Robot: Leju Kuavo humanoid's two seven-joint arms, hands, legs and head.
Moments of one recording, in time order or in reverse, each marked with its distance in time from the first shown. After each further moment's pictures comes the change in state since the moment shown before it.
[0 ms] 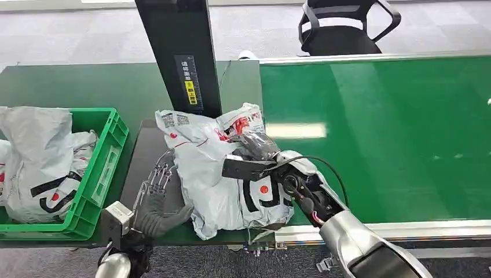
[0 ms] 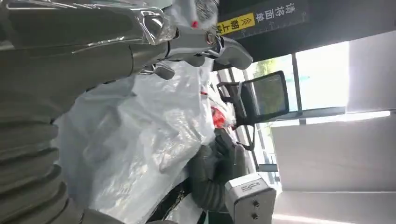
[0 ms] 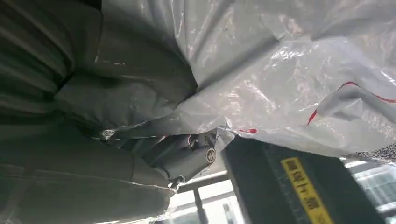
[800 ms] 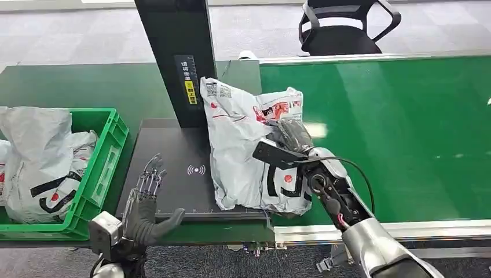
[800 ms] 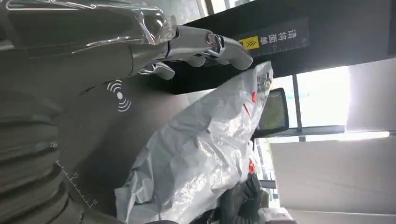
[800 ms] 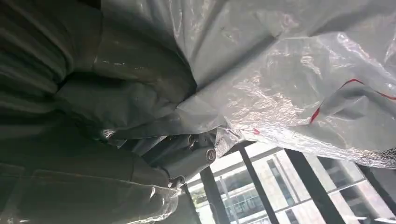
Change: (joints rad) left arm 0.073 0.000 0.025 -0.066 0.006 0.040 -0.007; right arm 0.061 -0.112 -0.127 -0.142 -0.011 -0.114 0.096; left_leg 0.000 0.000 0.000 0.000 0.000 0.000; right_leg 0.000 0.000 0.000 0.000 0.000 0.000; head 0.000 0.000
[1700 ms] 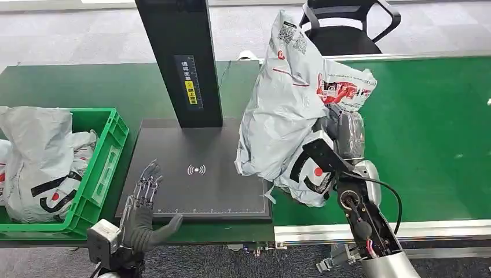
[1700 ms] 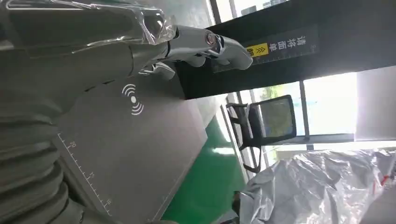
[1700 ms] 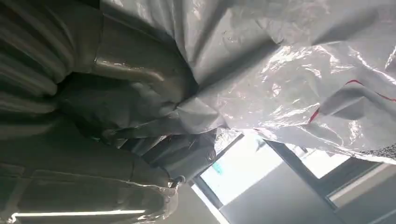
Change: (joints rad) left arm 0.057 -0.013 0.014 -0.028 -0.033 0.030 -0.008; right arm 0.255 -0.063 -0.222 -0.420 -0.062 -0.320 0.017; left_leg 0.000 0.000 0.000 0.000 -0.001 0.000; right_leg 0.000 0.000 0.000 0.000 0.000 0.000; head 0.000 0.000
